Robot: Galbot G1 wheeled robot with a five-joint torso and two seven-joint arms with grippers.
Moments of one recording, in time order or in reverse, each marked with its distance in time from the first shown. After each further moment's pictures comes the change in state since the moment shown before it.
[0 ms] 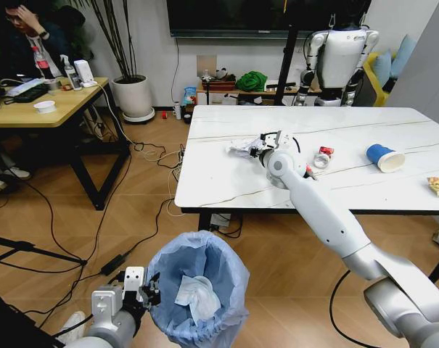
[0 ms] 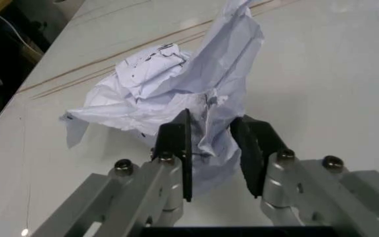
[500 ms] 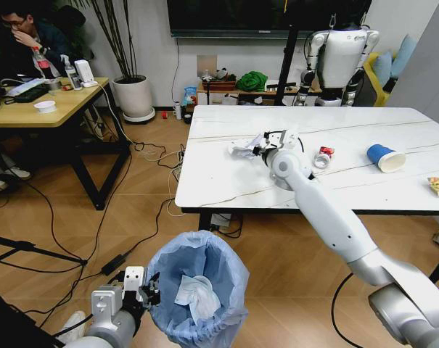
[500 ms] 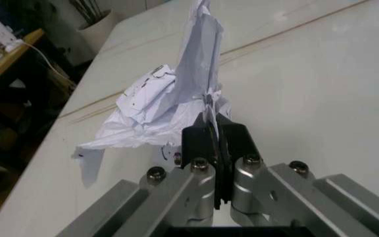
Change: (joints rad) left arm -0.003 -0.001 -0.002 0.003 0.000 0.000 0.000; right arm -0.060 -0.083 0.070 0.177 0.066 0.007 0.018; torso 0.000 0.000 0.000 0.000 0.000
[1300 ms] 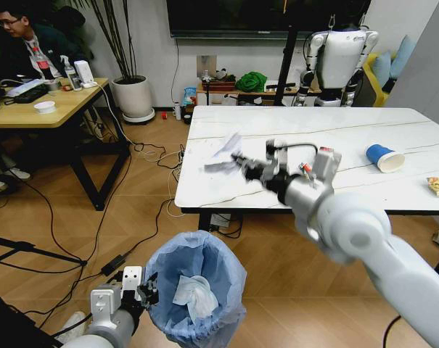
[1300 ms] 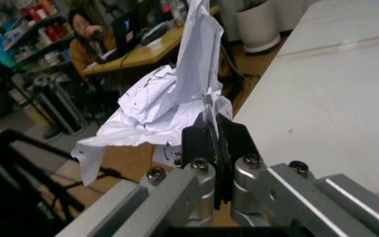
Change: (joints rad) left arm 0.004 -0.008 -0.014 0.012 -0.008 0.000 -0.008; right arm -0.378 -0.291 0.053 0.888 0.231 -0.010 -0.024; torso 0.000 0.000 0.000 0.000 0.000
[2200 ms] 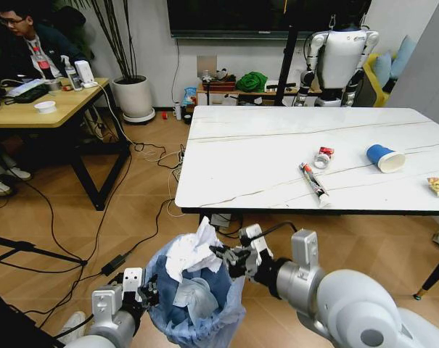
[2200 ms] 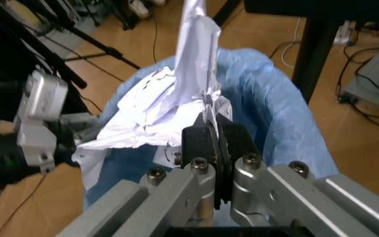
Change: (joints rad) left arm -0.008 -0.003 0.013 0.008 -0.012 0.000 -0.019; right arm -0.289 -0.075 -0.137 0.102 -0.149 -0.122 -0.012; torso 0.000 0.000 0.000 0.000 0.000
